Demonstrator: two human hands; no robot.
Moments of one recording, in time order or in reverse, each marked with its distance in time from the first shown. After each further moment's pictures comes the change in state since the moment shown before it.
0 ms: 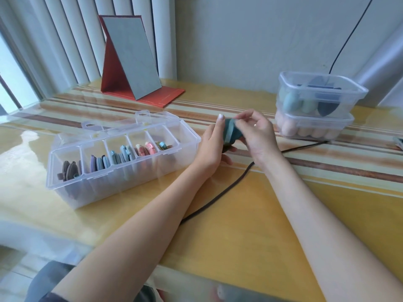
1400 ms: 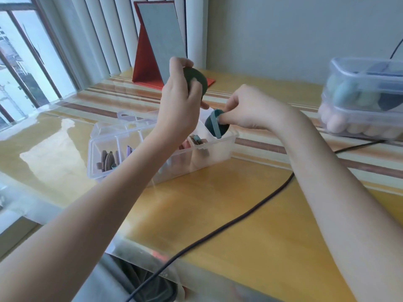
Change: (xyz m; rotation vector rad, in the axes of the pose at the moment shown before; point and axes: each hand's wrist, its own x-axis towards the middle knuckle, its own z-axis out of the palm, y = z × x) left_hand 0.006 0.064 -0.110 0.532 0.316 0.473; right_hand 0.005 -0.066 0.084 -1.086 -0.534 -0.022
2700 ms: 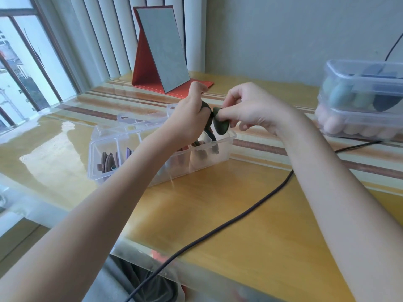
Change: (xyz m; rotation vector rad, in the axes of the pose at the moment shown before) left_hand -0.004 -0.006 0.004 0.239 -0.402 -0.057; right_hand 0.003 0.011 -0.001 0.443 0.007 -0.003
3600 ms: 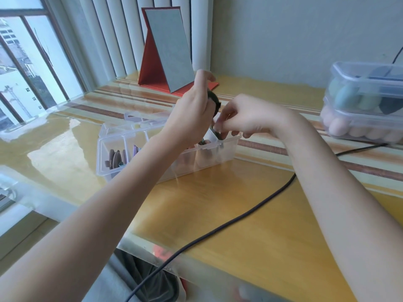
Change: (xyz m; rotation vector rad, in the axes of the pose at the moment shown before) left_hand -0.009 0.006 -0.004 0.097 0.183 0.204; right_hand -0.006 -0.012 0.006 -0.309 -0.217 -0.020
